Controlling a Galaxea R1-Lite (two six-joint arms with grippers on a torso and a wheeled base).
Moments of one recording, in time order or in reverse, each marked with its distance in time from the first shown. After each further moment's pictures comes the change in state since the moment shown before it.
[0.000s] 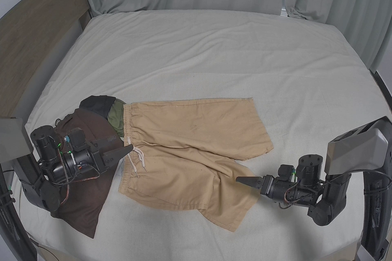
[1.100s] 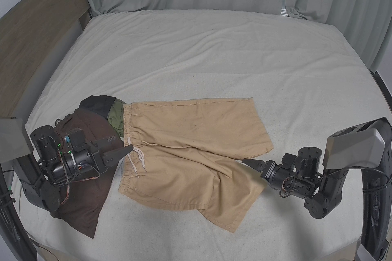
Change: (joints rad) left arm -0.001 0.000 0.001 0.000 0.000 0.001; right arm -0.030 0.028 -0.111 0.003 -0.160 0.051
